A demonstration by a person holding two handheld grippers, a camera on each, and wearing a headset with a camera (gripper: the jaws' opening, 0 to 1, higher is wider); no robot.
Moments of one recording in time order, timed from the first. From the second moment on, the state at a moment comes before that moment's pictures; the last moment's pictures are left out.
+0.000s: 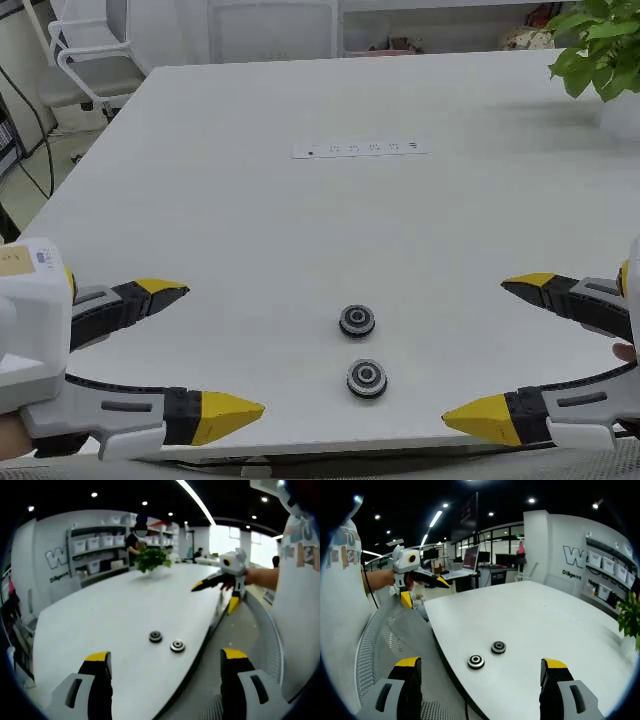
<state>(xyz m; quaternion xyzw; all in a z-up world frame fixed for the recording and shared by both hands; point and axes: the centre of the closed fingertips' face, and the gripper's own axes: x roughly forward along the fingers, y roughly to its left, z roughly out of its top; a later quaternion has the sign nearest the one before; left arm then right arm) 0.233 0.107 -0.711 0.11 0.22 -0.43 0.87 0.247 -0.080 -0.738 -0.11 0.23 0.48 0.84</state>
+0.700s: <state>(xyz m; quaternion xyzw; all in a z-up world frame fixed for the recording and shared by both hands) 0.237 0.108 -0.712 0.10 0.22 -0.43 0.87 0.250 -0.081 -0.742 -0.11 0.24 0.48 0.84</state>
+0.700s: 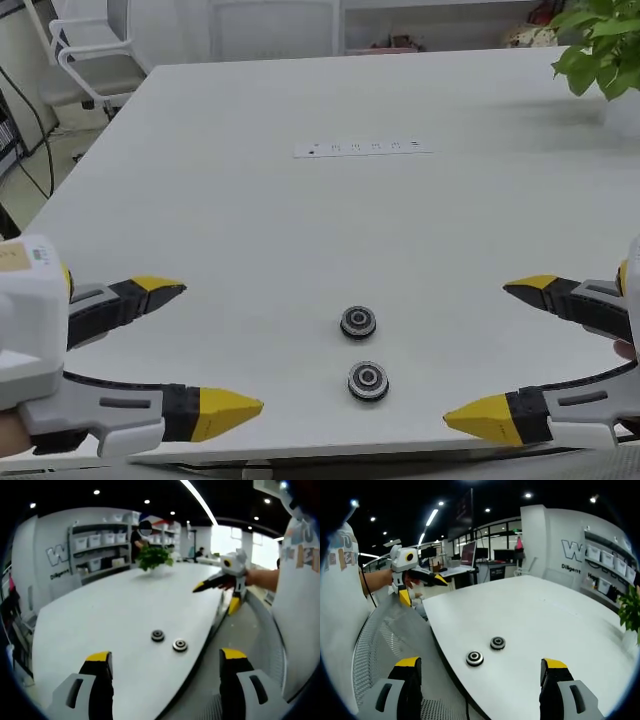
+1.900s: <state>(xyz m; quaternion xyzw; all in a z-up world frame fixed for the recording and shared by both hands) 0.243 0.106 -0.714 0.11 0.23 -0.43 0.87 0.257 -0.082 -0.745 -0.12 0.24 0.49 0.83</state>
